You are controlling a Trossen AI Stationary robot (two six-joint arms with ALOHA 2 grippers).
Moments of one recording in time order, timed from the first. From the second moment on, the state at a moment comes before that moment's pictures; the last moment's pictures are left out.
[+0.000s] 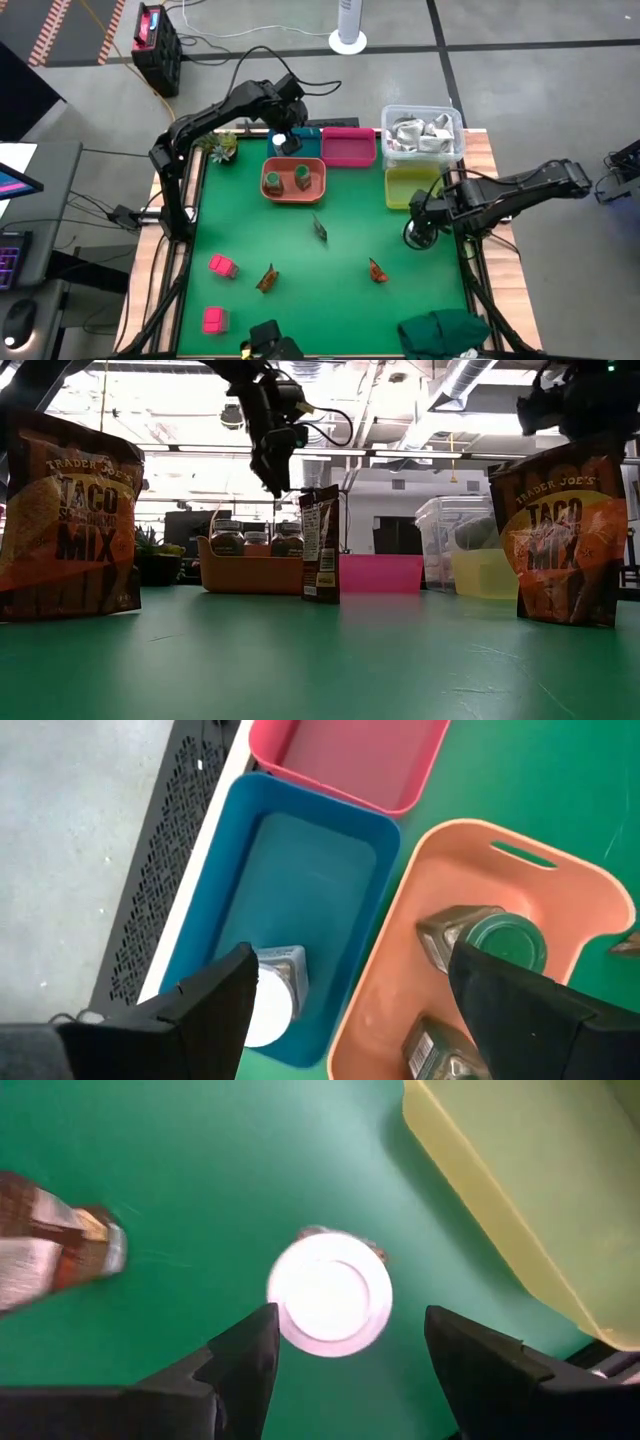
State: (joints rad) left arm 0.63 1.89 1.92 -1.14 0.02 0.28; right arm 0.19 1.01 0.86 -1.18 0.14 0.84
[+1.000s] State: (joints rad) left arm 0.63 1.89 1.98 -1.22 0.02 0.28; right arm 0.24 1.11 0.91 -1.15 0.19 0.83
